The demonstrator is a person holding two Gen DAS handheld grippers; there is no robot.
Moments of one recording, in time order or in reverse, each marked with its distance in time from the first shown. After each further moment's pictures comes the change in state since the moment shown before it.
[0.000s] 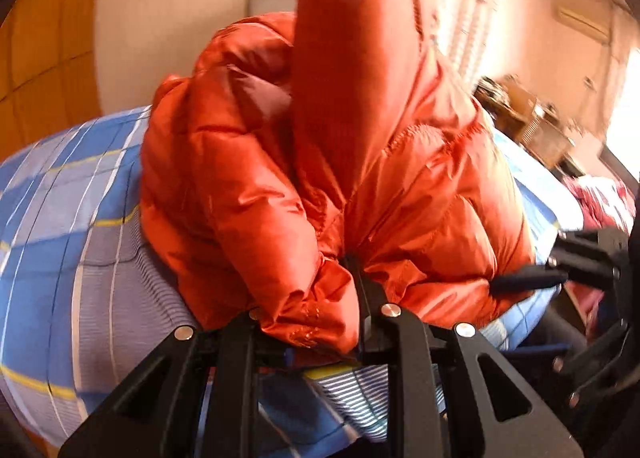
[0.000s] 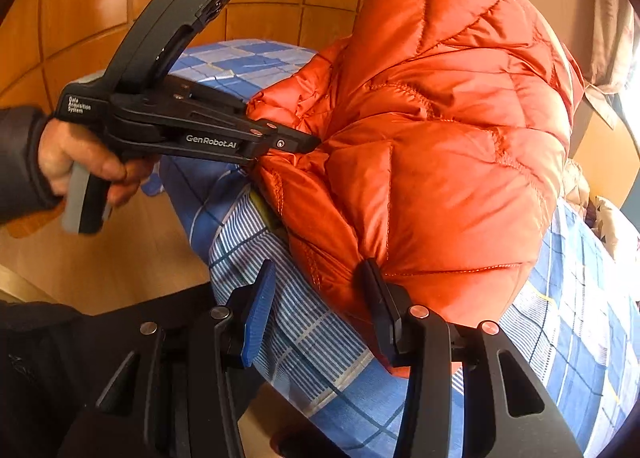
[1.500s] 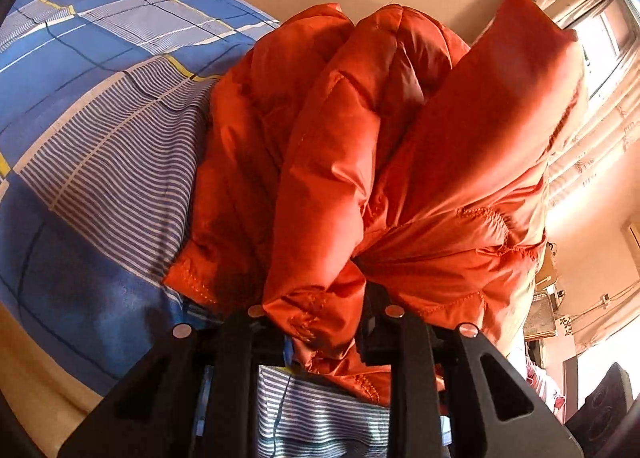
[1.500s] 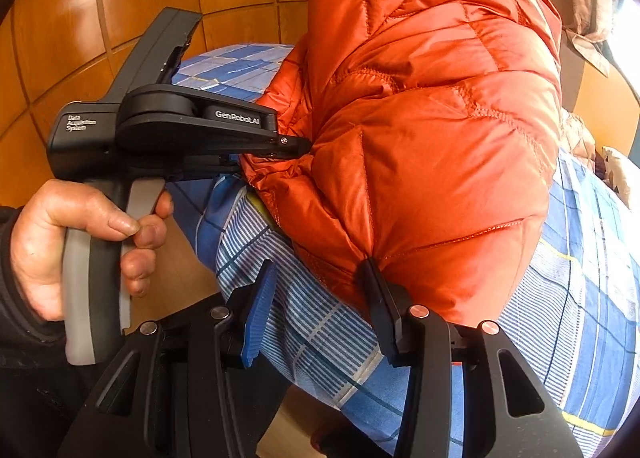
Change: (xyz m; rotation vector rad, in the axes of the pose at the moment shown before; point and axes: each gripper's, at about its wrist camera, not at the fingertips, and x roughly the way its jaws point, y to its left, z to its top) left arm 0.028 0.033 -0.038 -0.767 -0.065 0.020; right arm 0.007 -0.016 0.000 0.148 0.021 0.050
